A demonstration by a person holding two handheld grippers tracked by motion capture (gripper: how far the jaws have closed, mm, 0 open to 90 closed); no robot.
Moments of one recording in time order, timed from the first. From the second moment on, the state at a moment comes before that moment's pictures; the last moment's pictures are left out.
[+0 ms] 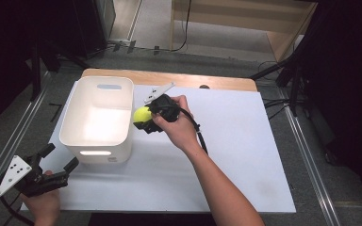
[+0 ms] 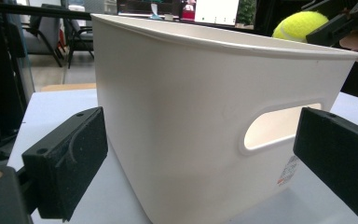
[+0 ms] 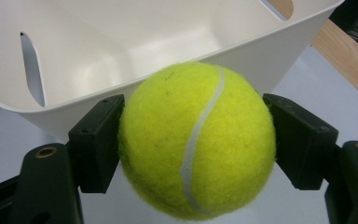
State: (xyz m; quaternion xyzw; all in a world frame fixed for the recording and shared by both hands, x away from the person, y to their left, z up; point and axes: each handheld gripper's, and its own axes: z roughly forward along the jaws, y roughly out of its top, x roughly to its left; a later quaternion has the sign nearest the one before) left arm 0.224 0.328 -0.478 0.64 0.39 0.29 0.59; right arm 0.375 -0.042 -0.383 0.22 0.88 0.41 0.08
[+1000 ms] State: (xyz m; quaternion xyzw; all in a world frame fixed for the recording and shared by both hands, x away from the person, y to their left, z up) left arm 0.224 0.329 -0.478 0.64 0.39 0.29 0.59; right arm 0.373 -0.015 -0.356 0.19 0.88 0.43 0.08
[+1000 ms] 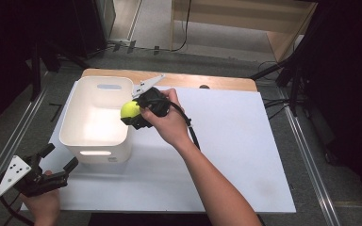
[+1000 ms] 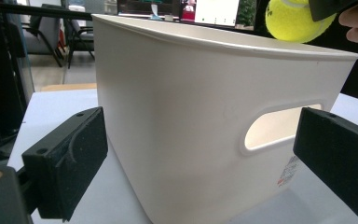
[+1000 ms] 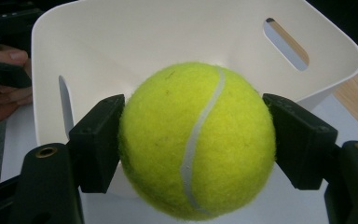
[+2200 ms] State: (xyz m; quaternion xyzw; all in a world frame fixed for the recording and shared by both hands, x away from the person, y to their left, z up) left arm 0.223 0.330 -0.478 0.64 0.39 0.29 0.60; right arm 0.371 0.030 -0.381 0.16 0.90 0.41 0.04
